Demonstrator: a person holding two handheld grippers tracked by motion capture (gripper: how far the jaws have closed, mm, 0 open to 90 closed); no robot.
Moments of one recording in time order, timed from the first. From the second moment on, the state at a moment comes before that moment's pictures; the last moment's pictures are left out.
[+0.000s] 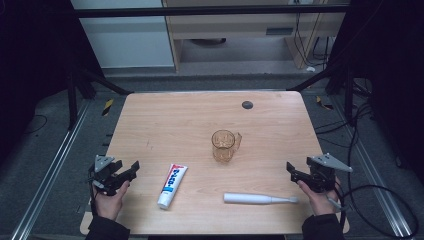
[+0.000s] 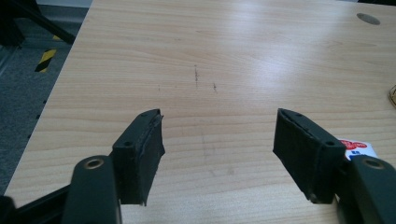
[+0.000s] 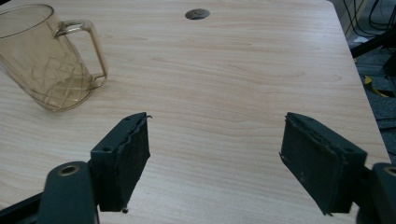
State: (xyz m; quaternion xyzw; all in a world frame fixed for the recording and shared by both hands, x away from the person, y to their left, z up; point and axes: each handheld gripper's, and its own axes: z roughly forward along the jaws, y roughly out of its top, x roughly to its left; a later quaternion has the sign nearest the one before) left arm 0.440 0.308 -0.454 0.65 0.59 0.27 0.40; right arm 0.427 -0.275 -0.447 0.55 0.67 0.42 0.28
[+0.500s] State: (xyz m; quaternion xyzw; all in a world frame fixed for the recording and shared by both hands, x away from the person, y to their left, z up) left arm 0.437 0.304 -0.457 0.66 0.59 0.26 0.39; right arm 0.412 -0.251 -0.445 0.54 0.70 0.41 0.25
